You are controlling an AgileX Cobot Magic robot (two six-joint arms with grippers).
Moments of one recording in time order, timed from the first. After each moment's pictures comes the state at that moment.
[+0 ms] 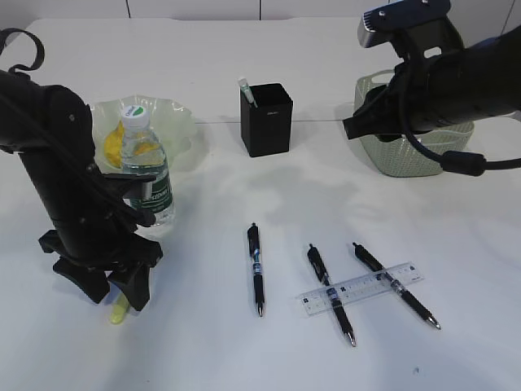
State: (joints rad) left arm -0.36 1.98 -1.18 -0.25 0.94 0.06; right arm 0.32 1.61 -1.08 -0.19 0.25 0.05
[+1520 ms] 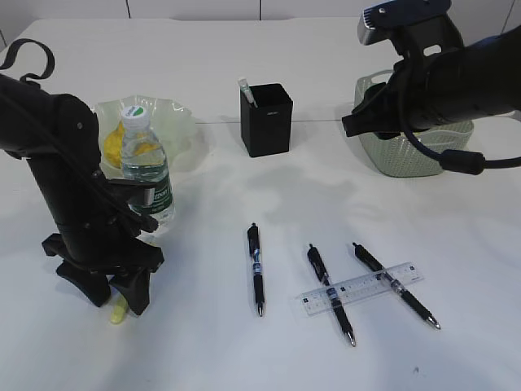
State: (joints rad) left arm -0.36 2.02 -1.19 -0.24 0.93 0.06; right arm 0.32 1.61 -1.08 -0.19 0.23 0.05
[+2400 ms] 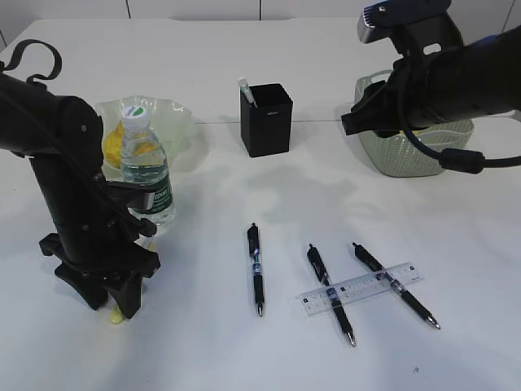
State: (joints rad) left arm -0.36 2.03 -1.20 -0.17 0.95 0.05; right arm 0.32 1.61 -1.08 -0.19 0.22 0.05
